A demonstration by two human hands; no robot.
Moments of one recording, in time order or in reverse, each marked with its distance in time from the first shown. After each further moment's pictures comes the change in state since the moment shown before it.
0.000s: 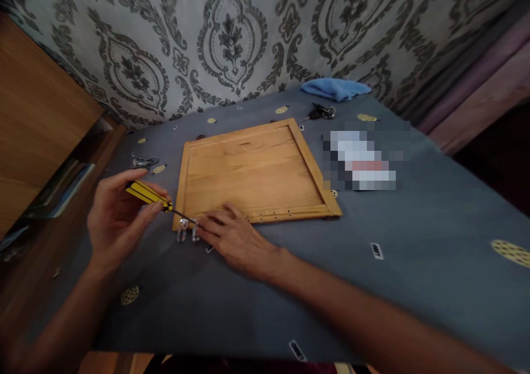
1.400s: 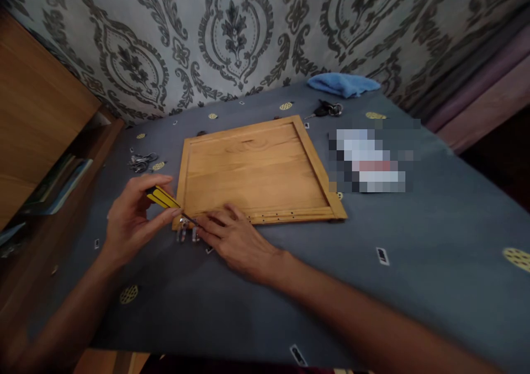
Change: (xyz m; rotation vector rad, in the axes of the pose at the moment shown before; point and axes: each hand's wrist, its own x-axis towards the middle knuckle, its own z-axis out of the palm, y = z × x) left_hand 0.008 -0.007 0.006 0.163 -0.139 0.100; right_hand -0.001 0.001 0.002 -0.007 0.031 -0.016
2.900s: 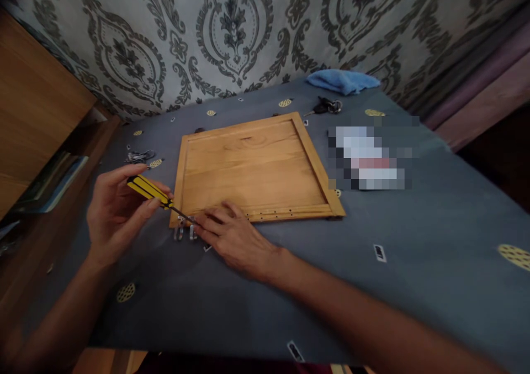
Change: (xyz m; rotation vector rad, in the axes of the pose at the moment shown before) left_hand -0.009 -0.002 -0.003 -0.242 0.088 -0.077; right_hand 0.000 -0.001 -0.001 -0.003 -0.004 0.000
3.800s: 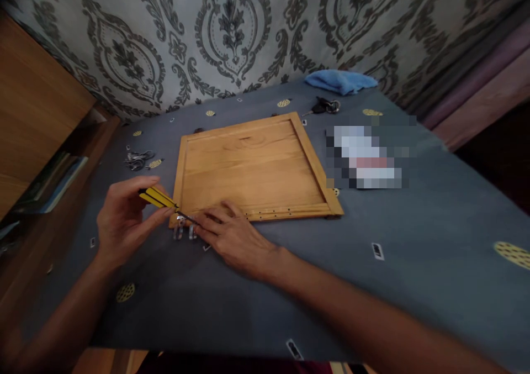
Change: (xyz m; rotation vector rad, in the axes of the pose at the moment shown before) left_hand -0.005 -0.010 0.005 0.184 0.008 0.161; right_hand 0.001 0.000 -0.002 -0.024 -0.022 0.001
